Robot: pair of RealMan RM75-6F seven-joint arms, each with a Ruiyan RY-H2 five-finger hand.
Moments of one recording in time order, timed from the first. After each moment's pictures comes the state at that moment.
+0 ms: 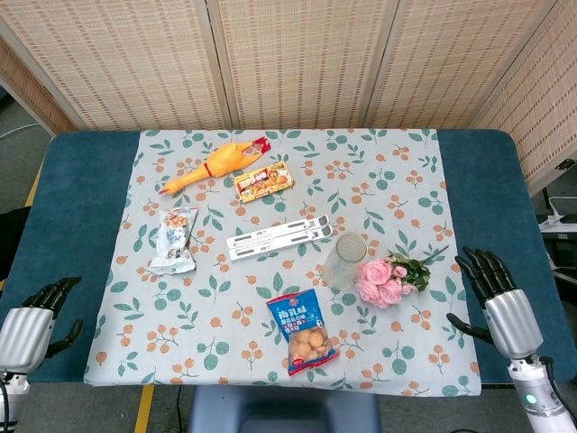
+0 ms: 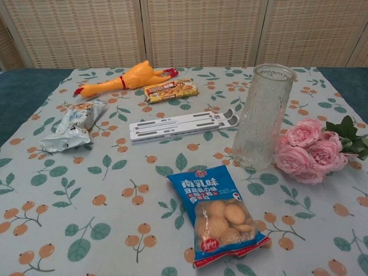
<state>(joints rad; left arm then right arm) -0.11 -1.16 -0.01 -1.54 1.57 1.49 0.03 0.15 -1.31 0.02 -1.29 -1.73 1.69 0.19</state>
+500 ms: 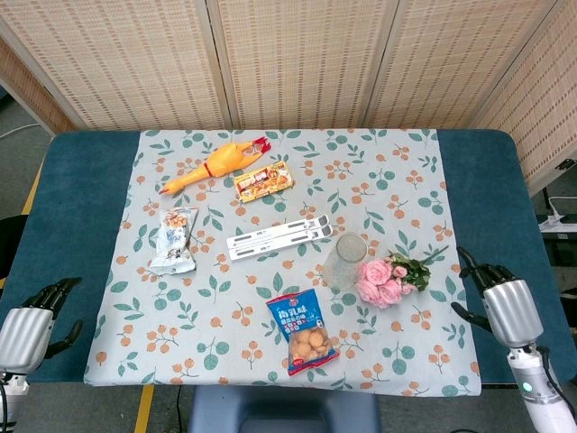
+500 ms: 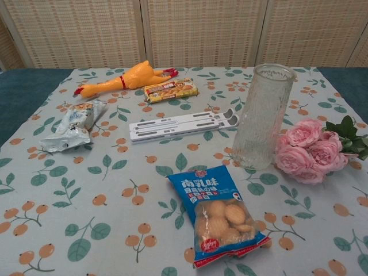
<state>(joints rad) -0.11 -1.15 0.00 -1.54 1.57 1.49 0.01 0.18 -1.33 0.06 -1.26 -1.68 1.63 0.08</state>
